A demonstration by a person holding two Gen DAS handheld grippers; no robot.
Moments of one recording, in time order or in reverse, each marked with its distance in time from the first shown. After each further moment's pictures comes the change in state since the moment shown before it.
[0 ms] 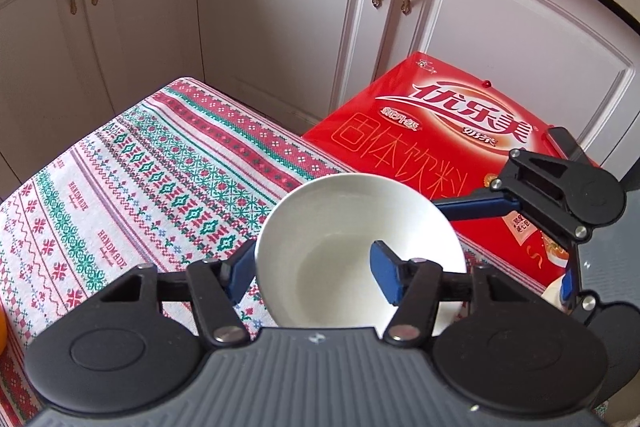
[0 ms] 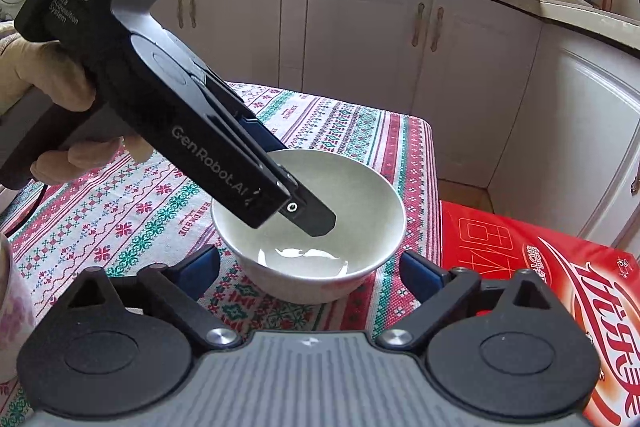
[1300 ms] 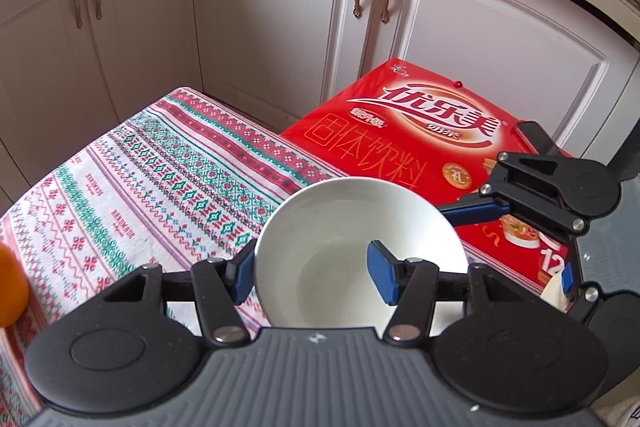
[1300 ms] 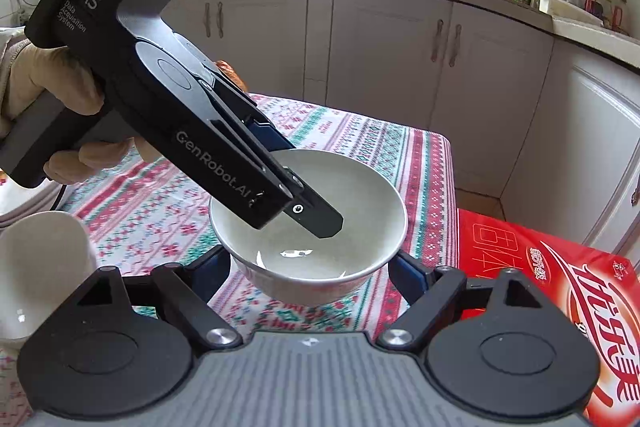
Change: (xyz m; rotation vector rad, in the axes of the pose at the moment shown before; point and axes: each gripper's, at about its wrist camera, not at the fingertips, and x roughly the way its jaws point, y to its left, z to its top) left arm -0.059 -0.033 -0.019 0.018 -0.026 0.013; right arm -0.057 0.034 0.003 -0.026 -0.026 0.051
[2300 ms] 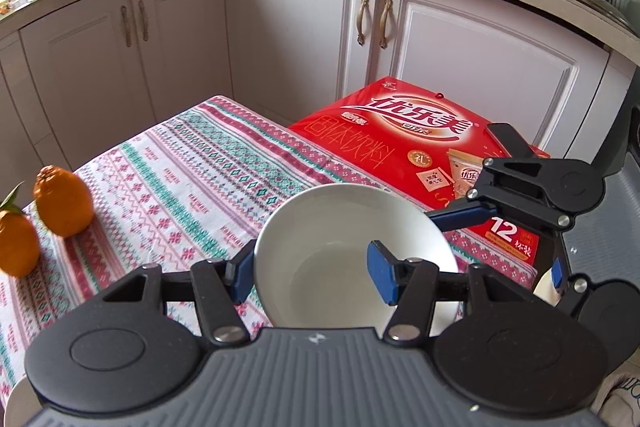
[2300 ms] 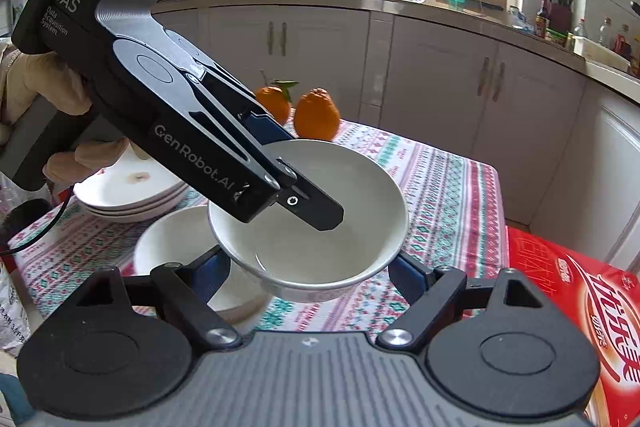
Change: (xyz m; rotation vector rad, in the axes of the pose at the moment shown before) left arm -0.114 -0.048 -0.071 -0.034 -0.096 0.101; right arm -0.085 0.089 -0.008 -0.079 -0.053 0.093
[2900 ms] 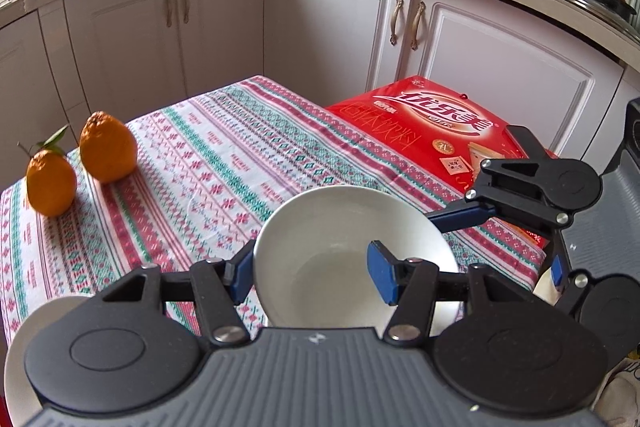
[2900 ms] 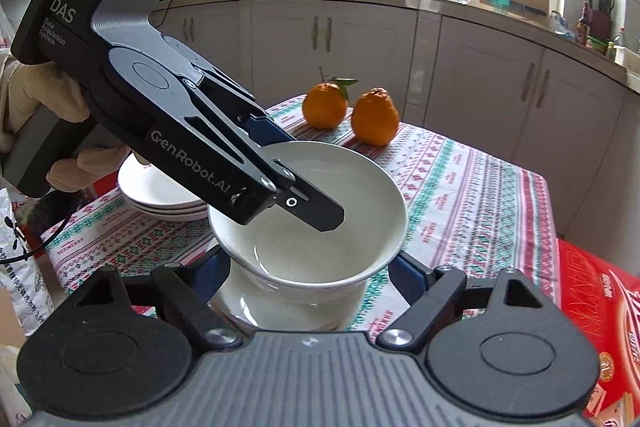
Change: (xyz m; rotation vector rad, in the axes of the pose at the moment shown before) left arm -0.030 0.023 -0.043 -0.096 -0.006 0.045; right arm 0.016 0.041 0.008 -0.041 0.020 0.102
